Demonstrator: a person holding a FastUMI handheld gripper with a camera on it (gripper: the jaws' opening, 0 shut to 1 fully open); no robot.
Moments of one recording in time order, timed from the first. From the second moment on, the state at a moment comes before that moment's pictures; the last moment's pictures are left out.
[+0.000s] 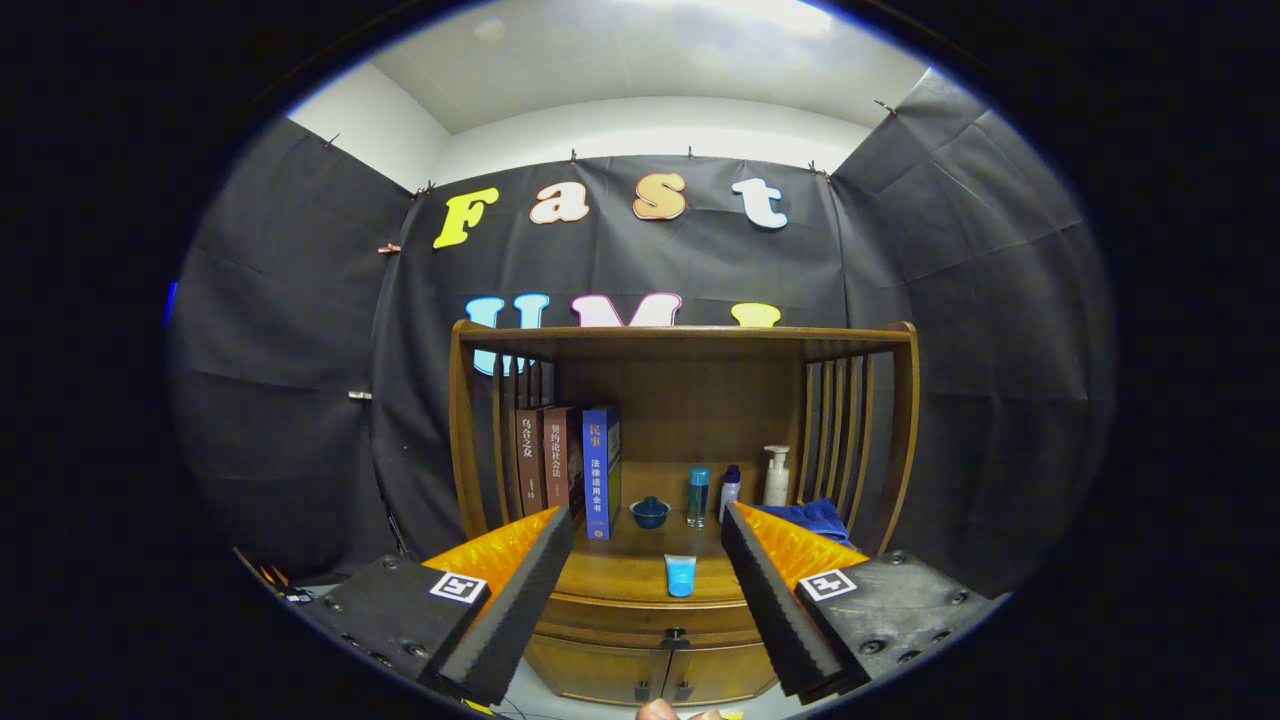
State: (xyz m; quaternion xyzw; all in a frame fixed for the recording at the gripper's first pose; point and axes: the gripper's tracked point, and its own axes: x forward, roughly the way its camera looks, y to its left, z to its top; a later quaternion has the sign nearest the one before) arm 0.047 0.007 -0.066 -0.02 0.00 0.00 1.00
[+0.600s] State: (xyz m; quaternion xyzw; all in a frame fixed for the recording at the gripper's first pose) arm 0.048 0.004 -0.068 -0.02 -0.01 -0.01 1.00
